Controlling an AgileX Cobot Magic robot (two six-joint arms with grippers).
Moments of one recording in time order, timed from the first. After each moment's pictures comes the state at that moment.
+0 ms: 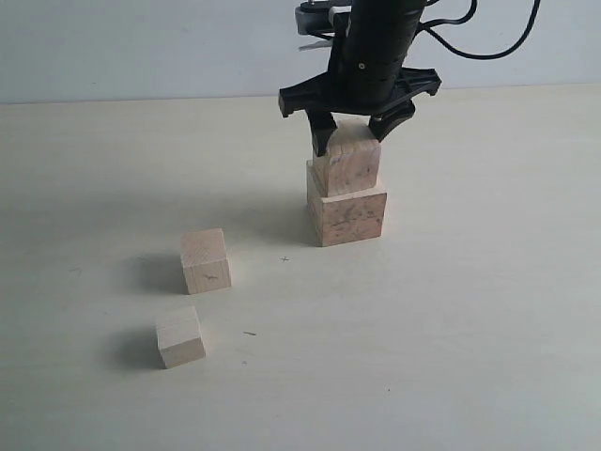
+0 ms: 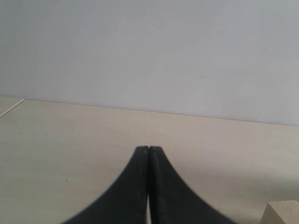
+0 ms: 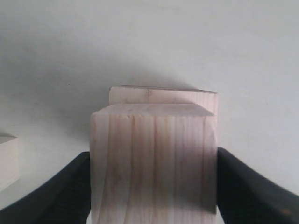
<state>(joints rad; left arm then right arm) 0.02 0.01 0.00 -0.11 0.14 0.03 0.37 2.11 -1.82 0.01 1.12 0.22</state>
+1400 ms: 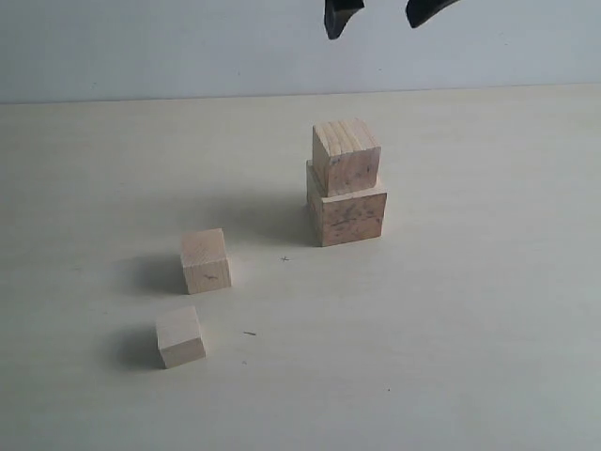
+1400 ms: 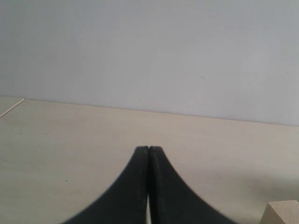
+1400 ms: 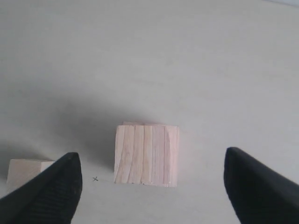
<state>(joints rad) 0.02 0.01 0.00 -0.11 0.14 0.03 0.37 1.82 -1.82 -0.06 1.11 0.22</state>
